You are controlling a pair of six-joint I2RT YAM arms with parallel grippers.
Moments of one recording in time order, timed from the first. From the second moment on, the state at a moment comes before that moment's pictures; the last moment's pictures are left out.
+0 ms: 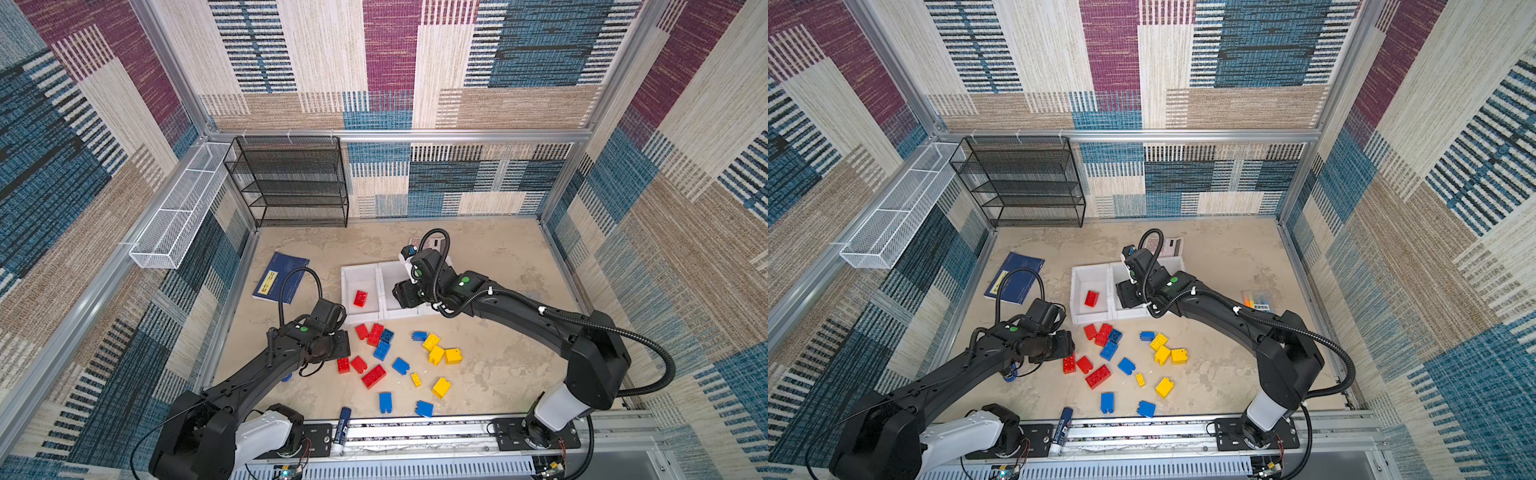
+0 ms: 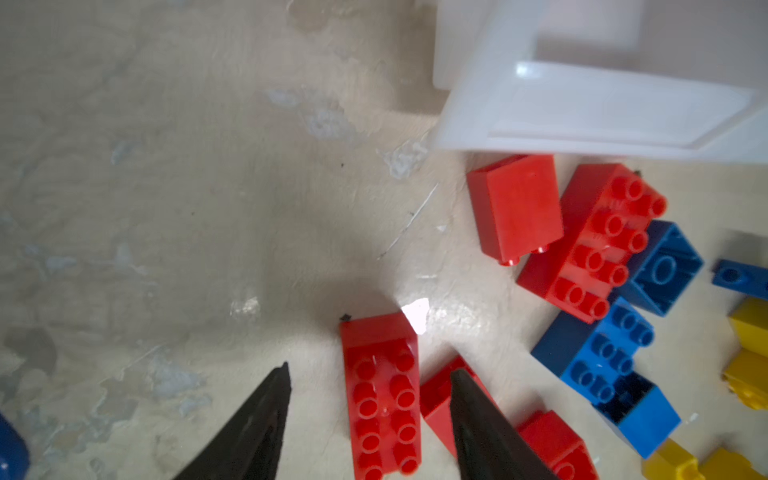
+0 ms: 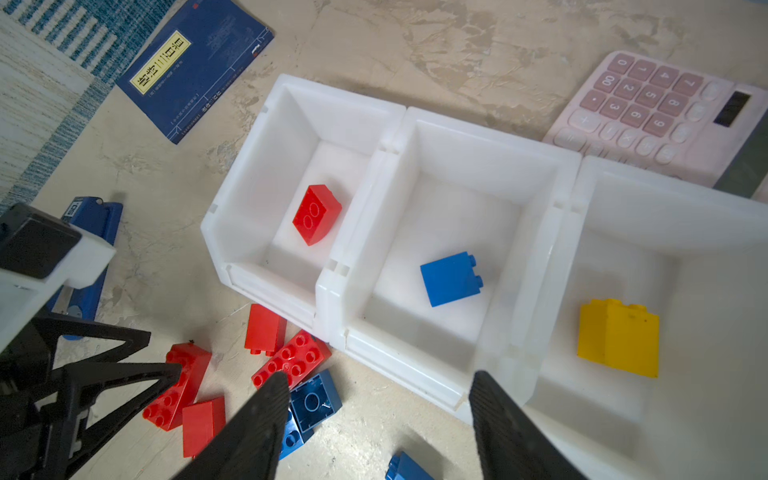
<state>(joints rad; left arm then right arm) -0.44 1.16 0.61 -0.67 0.00 -0.61 0.78 1.62 1.28 -0.46 0.03 0.30</state>
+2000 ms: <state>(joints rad) -0.44 1.66 1.14 -0.46 0.01 -0.47 0.78 1.17 0.98 -0.49 0.14 0.48</state>
